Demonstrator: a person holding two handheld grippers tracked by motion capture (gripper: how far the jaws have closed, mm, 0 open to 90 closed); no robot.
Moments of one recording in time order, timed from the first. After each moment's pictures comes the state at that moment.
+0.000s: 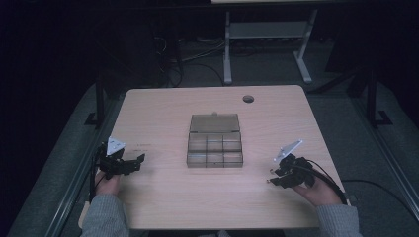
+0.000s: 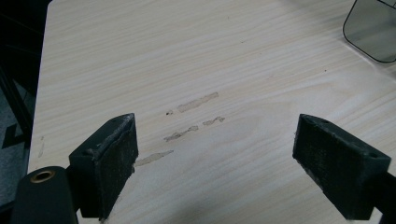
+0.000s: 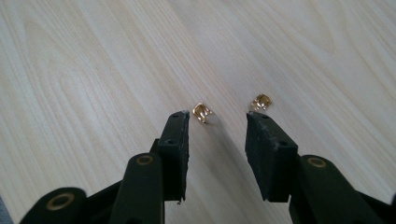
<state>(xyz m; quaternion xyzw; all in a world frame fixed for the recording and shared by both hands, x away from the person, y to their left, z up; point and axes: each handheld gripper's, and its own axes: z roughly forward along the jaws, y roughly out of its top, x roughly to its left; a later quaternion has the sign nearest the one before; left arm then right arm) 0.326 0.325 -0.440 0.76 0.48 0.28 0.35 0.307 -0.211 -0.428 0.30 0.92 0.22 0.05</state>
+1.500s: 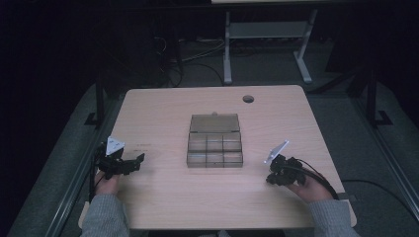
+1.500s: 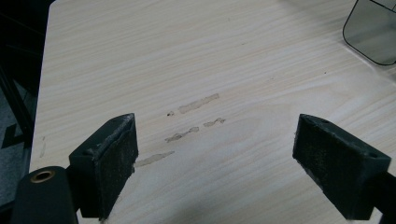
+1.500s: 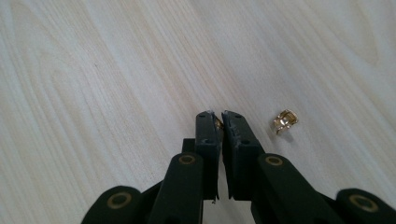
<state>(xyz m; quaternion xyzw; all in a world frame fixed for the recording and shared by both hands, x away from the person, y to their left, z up) 0.326 0.326 -0.439 0.75 0.48 0.28 0.35 0.315 -0.190 -0.438 0.28 0.94 0.19 0.04</state>
